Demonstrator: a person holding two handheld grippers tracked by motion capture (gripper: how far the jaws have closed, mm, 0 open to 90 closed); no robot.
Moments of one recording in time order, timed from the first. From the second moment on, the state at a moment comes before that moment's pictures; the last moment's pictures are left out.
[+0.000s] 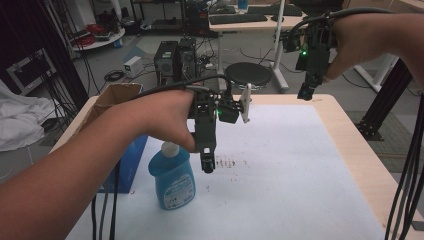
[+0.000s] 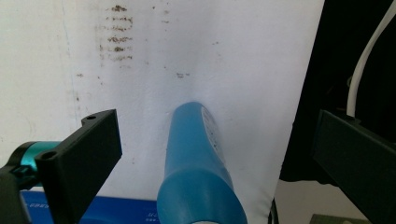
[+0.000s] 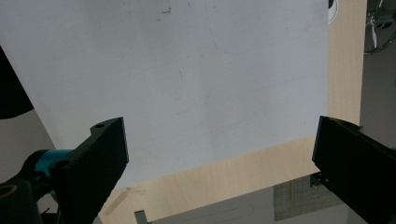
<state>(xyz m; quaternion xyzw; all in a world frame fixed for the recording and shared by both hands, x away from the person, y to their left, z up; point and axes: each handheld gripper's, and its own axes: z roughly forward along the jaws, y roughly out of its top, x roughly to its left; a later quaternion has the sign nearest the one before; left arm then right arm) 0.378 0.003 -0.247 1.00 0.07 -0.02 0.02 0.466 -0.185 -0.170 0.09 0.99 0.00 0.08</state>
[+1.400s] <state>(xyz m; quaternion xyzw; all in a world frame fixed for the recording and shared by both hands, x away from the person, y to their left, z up) 0.364 0.077 -0.227 0.98 0.17 -0.02 0.07 0.477 -0.181 -0.187 0.08 0.99 -0.01 0.07</state>
